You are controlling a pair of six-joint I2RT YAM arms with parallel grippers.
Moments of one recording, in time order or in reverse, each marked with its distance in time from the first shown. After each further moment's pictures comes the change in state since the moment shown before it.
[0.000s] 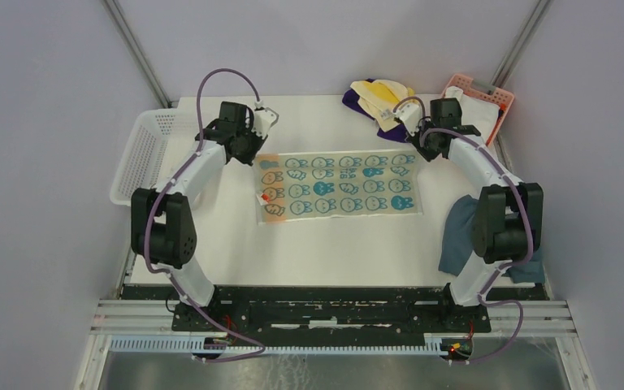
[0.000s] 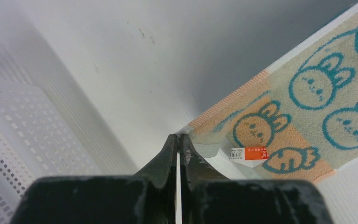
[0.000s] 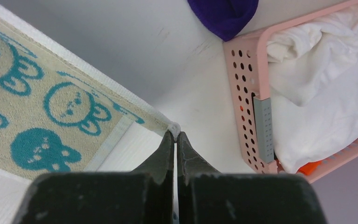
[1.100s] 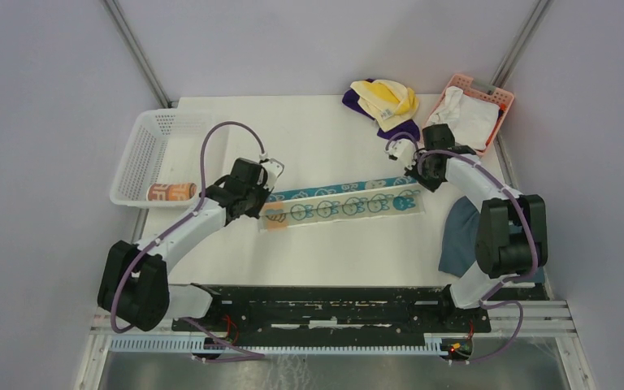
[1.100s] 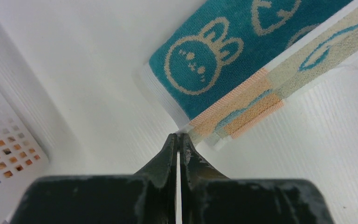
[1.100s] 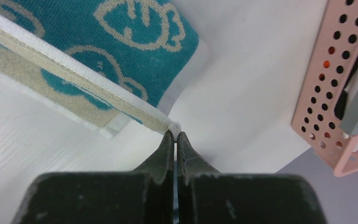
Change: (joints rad) left arm -0.217 -0.417 -0.560 0.088 -0.190 -0.236; right arm 0.039 -0.125 -0.261 -0.077 0.077 -0.137
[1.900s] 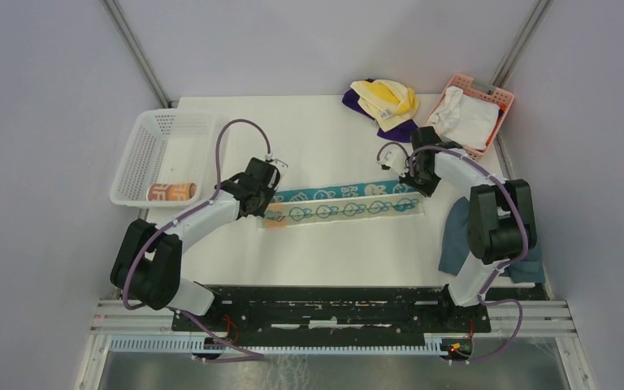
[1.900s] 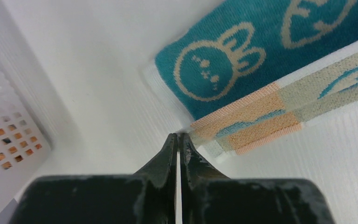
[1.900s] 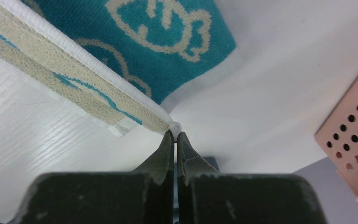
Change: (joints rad) left arm -0.055 0.130 0.003 0.002 -0.149 -0.100; right arm 0.049 0.116 0.048 -0.151 0.049 -0.040
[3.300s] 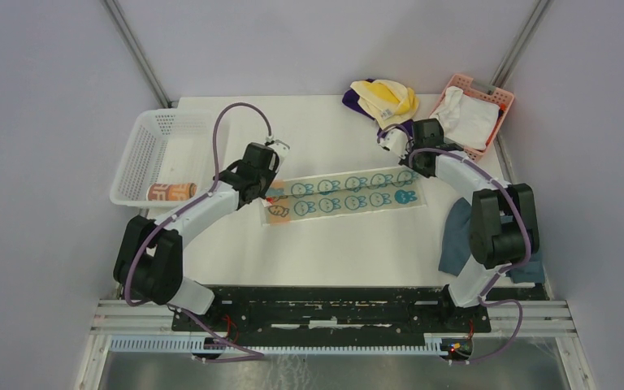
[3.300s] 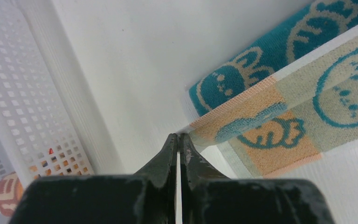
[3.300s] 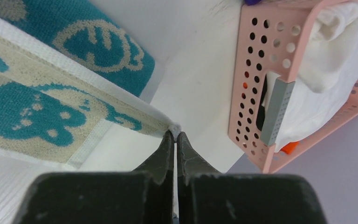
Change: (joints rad) left arm 0.029 0.039 0.137 0.108 -0.061 0.097; right arm 0.008 -0.037 -0.009 0.354 0.133 -0.023
